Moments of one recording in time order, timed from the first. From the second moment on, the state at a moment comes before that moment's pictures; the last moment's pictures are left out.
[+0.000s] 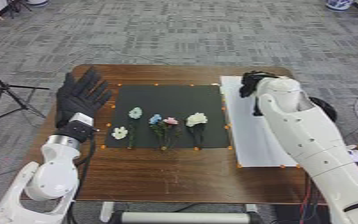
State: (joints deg) left arm 103.1 -61.0 -88.8 -109.4 20.7 5.6 8.3; right arm -55.8 -65.9 62.3 -72.1 -144.5 -31.3 18.4
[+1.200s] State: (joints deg) left arm 102.8 -61.7 -90.2 -109.8 20.9 6.9 8.0; right arm -75.9 -59.8 66.8 -99.3 -134.4 -15.1 30.4
